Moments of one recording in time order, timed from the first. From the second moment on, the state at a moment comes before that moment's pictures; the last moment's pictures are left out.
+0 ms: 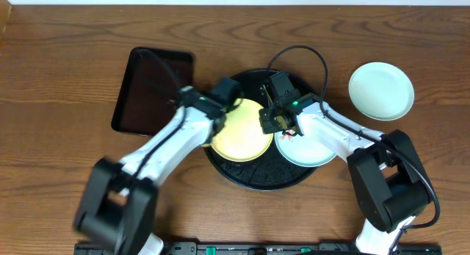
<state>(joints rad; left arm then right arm) -0.48 1.67 1.14 -0.89 -0.44 -1.05 0.53 1.91 1.17 -0.46 -0.04 0.30</state>
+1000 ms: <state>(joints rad) -0.35 1.40 1.14 -0.89 -0.39 -0.75 0.70 1.50 1.17 -0.35 0.68 -0.17</state>
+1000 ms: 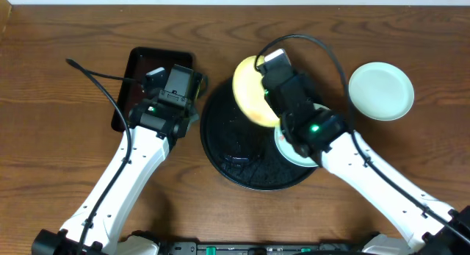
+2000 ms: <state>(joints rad) -0.35 1.40 1.13 -0.89 -0.37 -0.78 0.75 1.50 1.17 -0.32 0.97 -0.41</state>
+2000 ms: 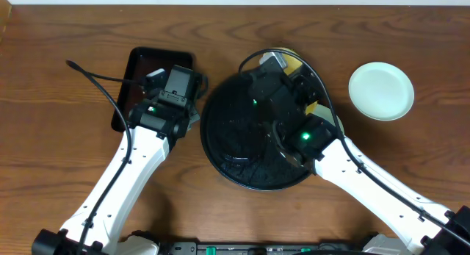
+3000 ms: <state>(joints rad) -0.35 1.40 1.06 -0.82 -0.29 -0.78 -0.27 1.57 1.17 -0.47 0.05 0.39</state>
